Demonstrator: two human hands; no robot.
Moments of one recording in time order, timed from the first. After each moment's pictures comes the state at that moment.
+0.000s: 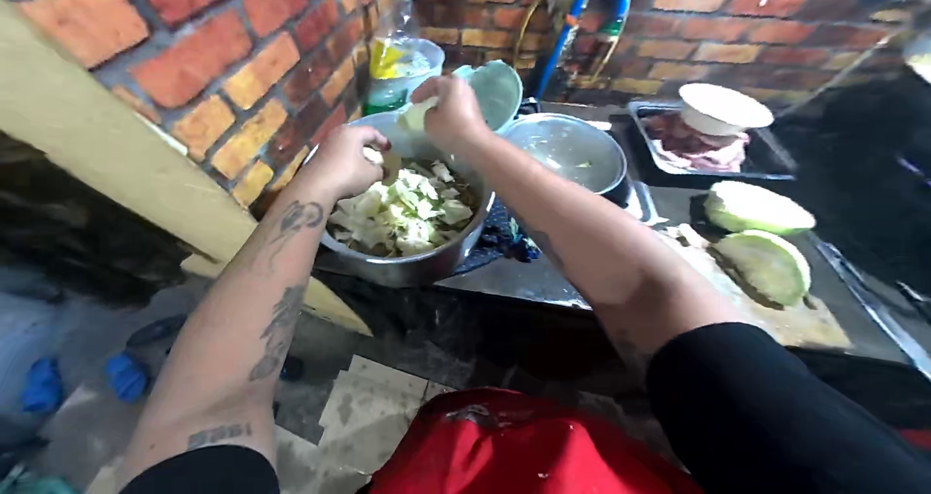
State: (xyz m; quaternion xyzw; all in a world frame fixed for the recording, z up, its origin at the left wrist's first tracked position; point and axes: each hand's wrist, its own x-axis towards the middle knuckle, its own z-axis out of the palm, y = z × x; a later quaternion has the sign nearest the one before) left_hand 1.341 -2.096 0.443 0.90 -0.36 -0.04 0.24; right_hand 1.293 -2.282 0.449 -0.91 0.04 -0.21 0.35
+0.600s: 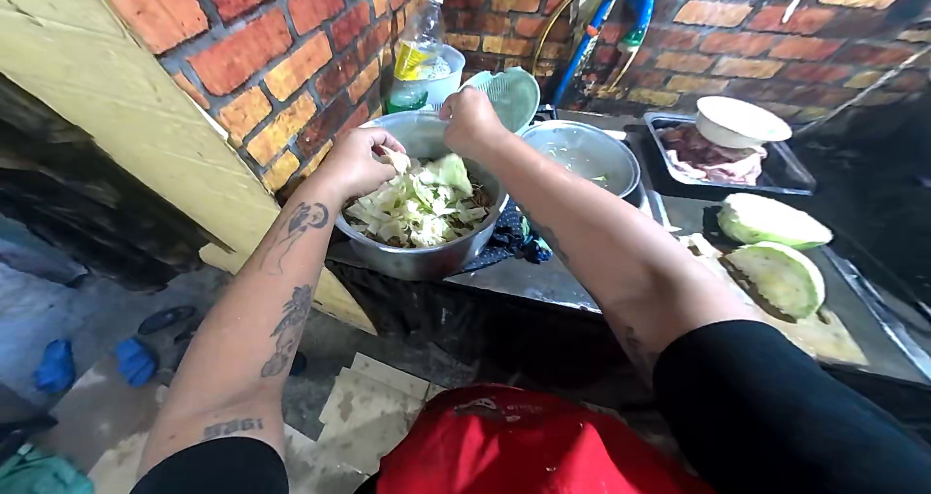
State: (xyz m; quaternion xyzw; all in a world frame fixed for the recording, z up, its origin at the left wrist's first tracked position) left_hand 1.328 -2.071 0.438 0.88 -0.33 -0.07 0.33; right_hand 1.296 -2.276 0.450 -0.97 0.08 -0.12 0.20
